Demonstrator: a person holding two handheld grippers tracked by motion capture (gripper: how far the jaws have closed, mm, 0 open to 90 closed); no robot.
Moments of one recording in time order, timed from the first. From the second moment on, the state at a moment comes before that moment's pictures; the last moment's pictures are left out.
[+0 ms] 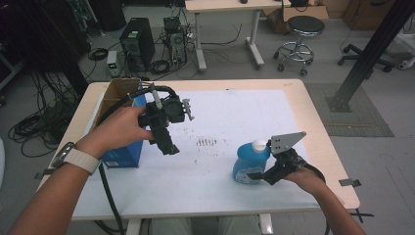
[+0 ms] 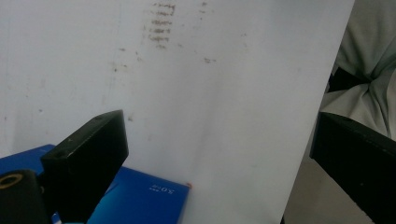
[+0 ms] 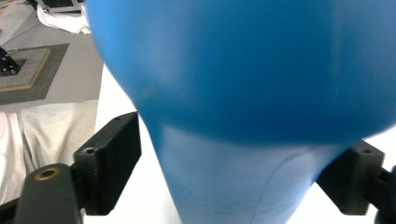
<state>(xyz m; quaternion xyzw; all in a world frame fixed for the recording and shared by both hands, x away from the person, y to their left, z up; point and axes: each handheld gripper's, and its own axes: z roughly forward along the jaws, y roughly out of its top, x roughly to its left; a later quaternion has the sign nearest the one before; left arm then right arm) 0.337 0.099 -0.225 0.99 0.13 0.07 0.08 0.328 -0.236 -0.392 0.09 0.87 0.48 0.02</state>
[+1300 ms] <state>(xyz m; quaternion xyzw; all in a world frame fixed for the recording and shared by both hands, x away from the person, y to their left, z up) 0.339 0.102 -0.227 0.99 0.13 0.07 0.08 0.332 -0.239 -0.390 0.06 0.86 0.50 0.02</state>
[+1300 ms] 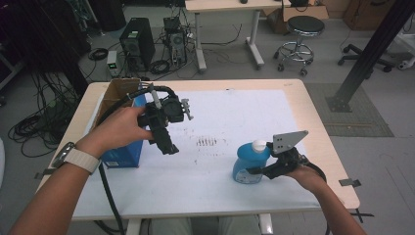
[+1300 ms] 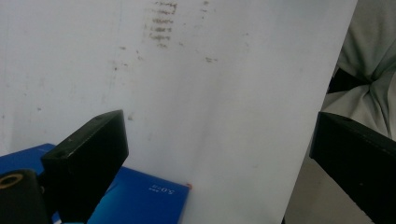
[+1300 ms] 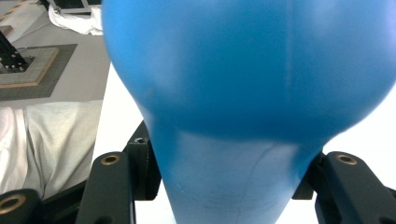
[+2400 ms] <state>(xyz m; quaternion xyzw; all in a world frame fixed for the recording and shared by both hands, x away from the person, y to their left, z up) 0.329 0.102 -0.197 0.98 0.13 0.09 0.11 0.319 -0.245 -0.357 0.06 0.86 0.50 0.03</state>
